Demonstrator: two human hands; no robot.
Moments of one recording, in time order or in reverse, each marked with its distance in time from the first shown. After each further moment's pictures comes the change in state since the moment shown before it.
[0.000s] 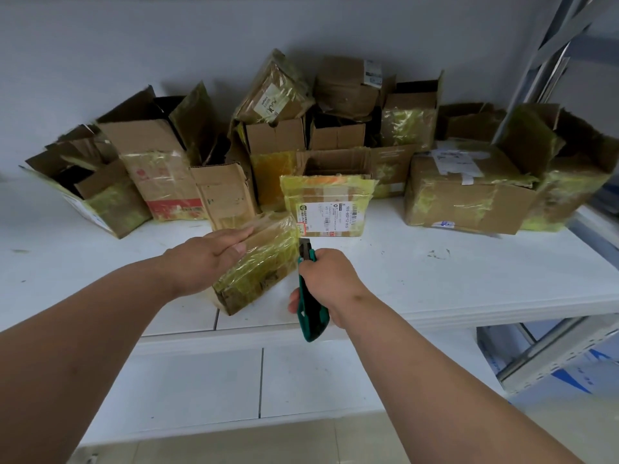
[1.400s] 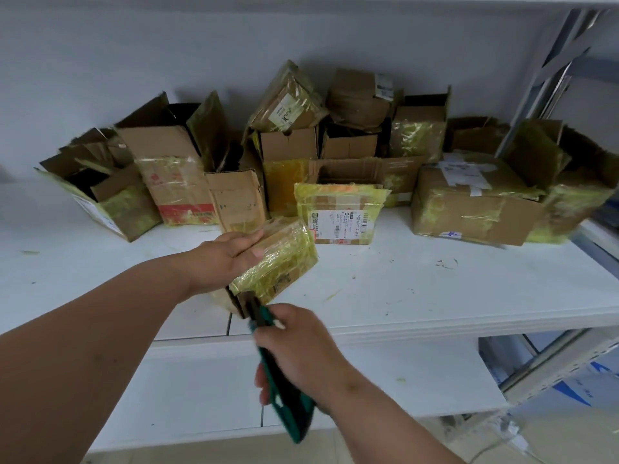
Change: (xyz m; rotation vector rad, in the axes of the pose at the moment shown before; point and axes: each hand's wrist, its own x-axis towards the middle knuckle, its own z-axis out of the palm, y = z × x) left_hand 0.000 0.006 -0.008 -0.144 -0.097 -0.070; right_hand -0.063 0.028 0.048 0.011 -0.321 -0.096
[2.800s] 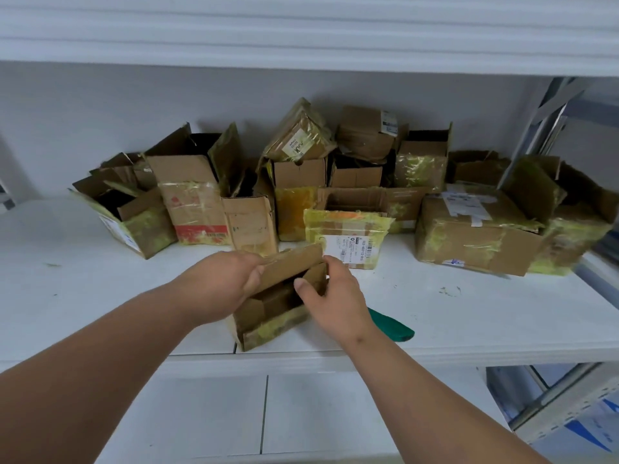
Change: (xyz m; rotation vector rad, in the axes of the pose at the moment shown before) left_hand -0.034 0.025 -0.009 0.455 0.243 0.213; right_hand 0.068 -0.008 -0.060 -0.628 0.538 -0.311
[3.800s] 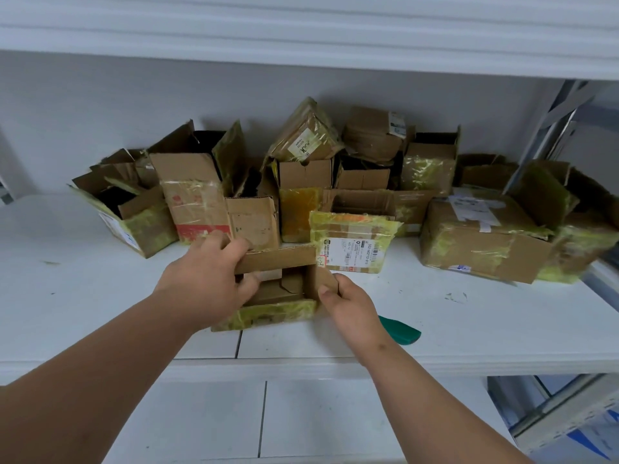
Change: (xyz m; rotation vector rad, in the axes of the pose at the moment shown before) left_hand -0.004 -0.017 0.012 0.092 0.266 -0.230; right_hand -0.009 -0.004 -0.012 0.243 -0.126 0.173
